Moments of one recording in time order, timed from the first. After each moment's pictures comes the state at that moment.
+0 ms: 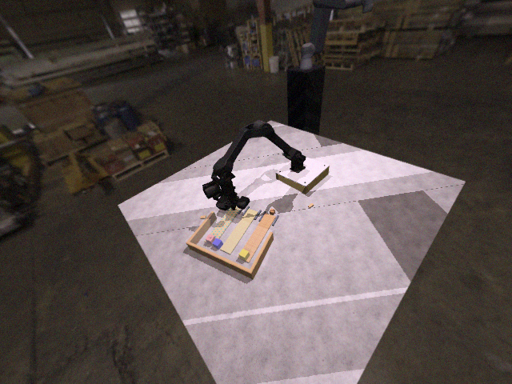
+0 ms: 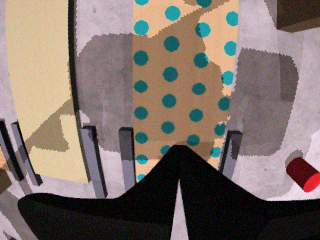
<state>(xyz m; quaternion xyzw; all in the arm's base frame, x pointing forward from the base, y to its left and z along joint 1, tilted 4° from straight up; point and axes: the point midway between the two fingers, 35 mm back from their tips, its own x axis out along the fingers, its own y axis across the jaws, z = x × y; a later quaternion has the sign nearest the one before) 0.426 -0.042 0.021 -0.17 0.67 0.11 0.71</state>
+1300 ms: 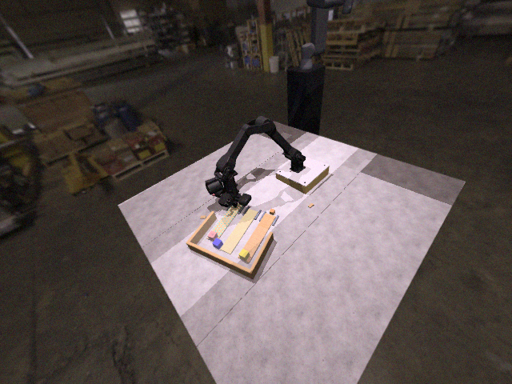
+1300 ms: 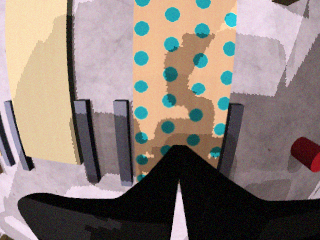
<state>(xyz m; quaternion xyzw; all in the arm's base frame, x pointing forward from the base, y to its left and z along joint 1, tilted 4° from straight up) 0.409 -0.051 0.020 -0.18 0.66 0.11 0.72</state>
